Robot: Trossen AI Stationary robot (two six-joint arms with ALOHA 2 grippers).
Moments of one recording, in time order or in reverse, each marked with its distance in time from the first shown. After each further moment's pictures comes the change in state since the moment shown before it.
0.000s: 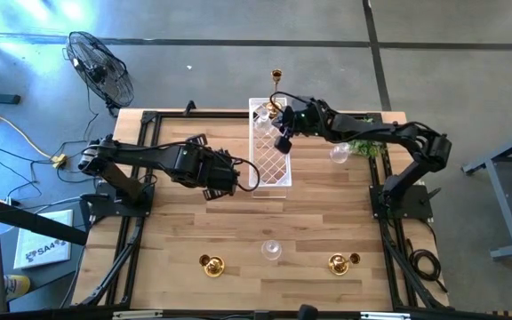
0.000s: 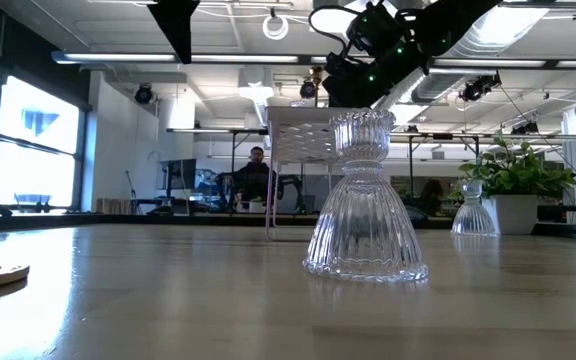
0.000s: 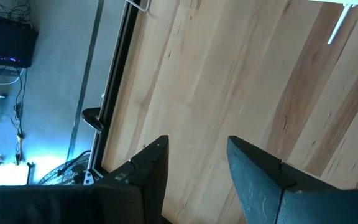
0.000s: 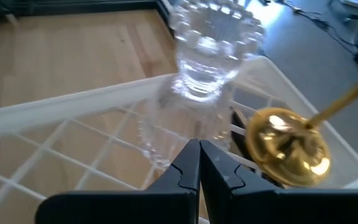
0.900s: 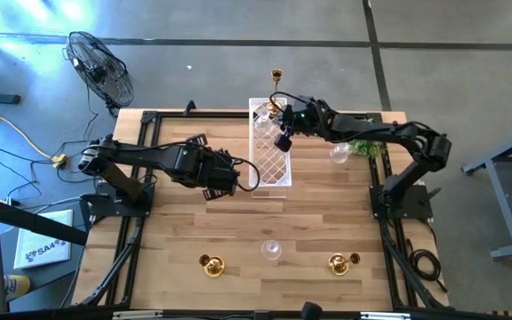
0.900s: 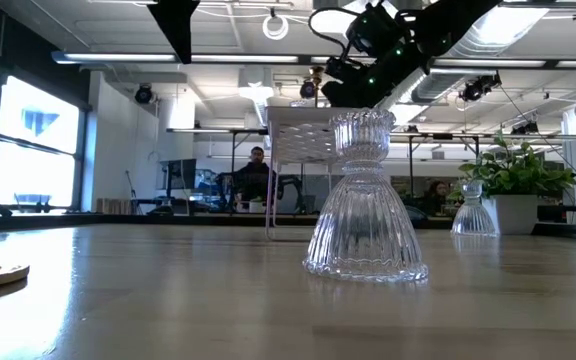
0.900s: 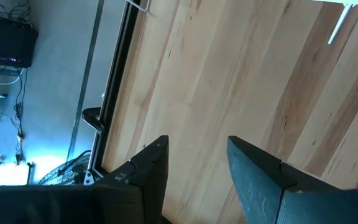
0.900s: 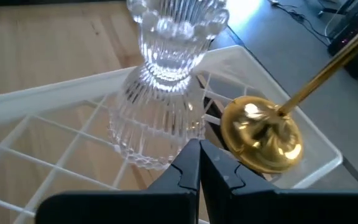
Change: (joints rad) left arm 0.000 0.000 0.000 -0.001 0.000 0.000; right arm 0.000 0.008 -0.001 -0.009 0.092 0.011
